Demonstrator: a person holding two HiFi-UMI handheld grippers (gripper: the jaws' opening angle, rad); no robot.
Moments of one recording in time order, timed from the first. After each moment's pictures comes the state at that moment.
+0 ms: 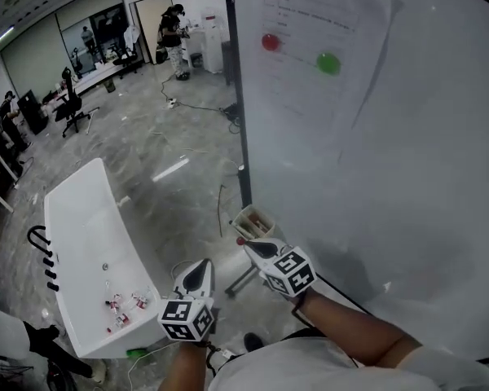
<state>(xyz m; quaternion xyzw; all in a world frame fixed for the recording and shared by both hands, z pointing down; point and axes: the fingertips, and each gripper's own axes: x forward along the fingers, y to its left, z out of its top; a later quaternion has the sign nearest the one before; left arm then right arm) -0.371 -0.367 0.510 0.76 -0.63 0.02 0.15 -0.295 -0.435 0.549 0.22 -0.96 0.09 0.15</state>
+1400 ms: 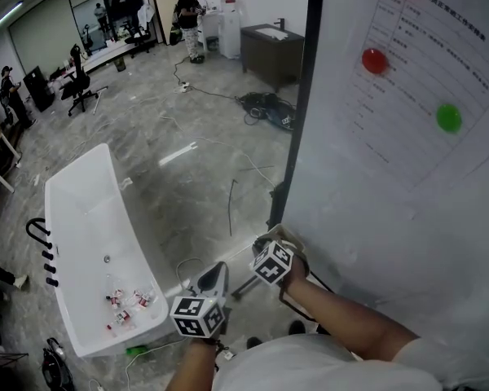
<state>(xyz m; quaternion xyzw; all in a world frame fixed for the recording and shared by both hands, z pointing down) -0.438 -0.460 0.572 0.75 -0.62 0.01 0.23 -0.380 -0.562 0.690 0.22 -0.87 -0.02 0.44</state>
